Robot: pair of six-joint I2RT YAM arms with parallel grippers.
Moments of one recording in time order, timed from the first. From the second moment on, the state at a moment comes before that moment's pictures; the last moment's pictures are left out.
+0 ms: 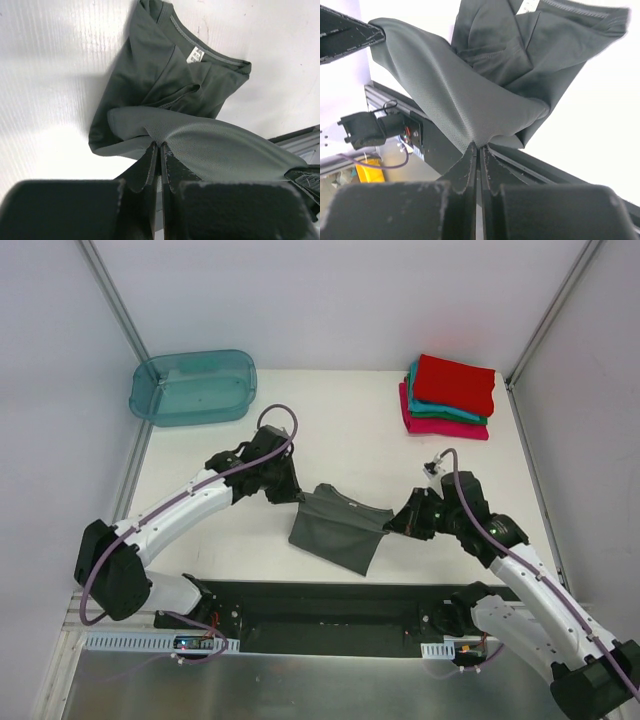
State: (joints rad) left arm -0.65 1.32 1.06 -0.68 0.08 -0.86; right arm 0.50 0.78 0.68 -0.64 -0.38 0.73
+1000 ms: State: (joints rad) left arm -0.54 1.80 1.32 -0.63 0.12 -0.77; right arm 0.32 1.09 0.53 -0.28 -0.25 0.76
